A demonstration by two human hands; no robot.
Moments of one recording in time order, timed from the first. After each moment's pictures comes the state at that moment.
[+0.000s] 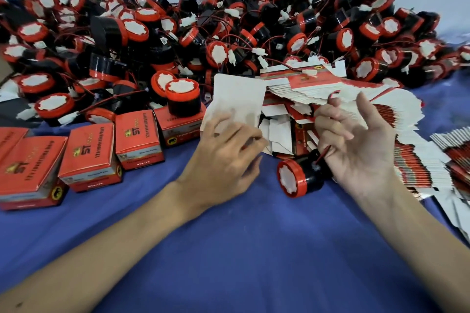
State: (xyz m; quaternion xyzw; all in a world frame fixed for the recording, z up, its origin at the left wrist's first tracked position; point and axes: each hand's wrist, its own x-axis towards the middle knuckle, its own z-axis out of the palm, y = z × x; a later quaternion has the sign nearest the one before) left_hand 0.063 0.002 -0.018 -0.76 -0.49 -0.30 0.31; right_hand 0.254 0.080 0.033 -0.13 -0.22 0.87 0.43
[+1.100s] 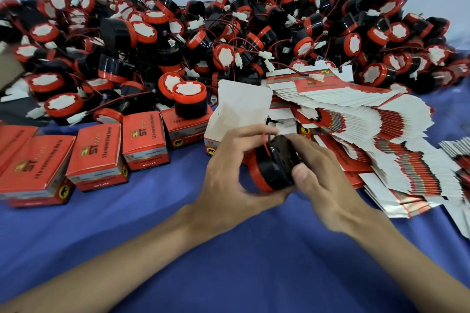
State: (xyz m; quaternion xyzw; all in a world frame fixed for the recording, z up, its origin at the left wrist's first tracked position) left_hand 0.090 -0.023 -0.013 -0.67 -0.43 -0.61 0.03; right_hand 0.234 0.043 0.011 -0.22 -0.88 0.28 0.32
